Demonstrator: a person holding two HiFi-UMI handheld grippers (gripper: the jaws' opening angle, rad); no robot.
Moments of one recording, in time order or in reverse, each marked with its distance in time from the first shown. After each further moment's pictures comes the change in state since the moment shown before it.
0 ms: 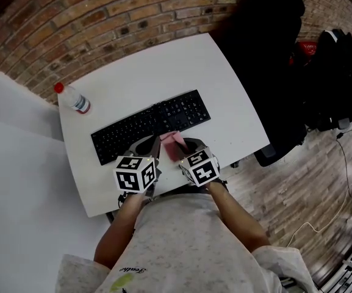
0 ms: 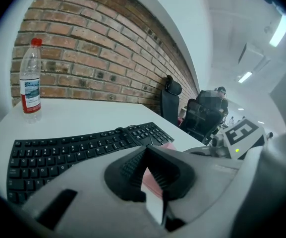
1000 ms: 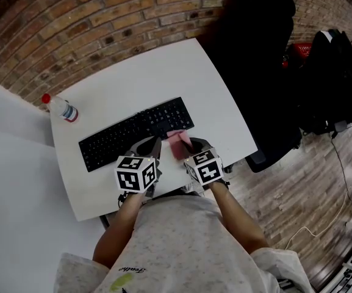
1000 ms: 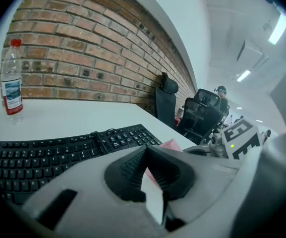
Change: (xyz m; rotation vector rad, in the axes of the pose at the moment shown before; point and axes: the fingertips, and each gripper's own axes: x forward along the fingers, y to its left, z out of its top) left arm 0.049 -0.047 0.011 0.018 0.002 -0.018; right arm -0.032 -0.082 -0.013 0.044 -0.028 -0.063
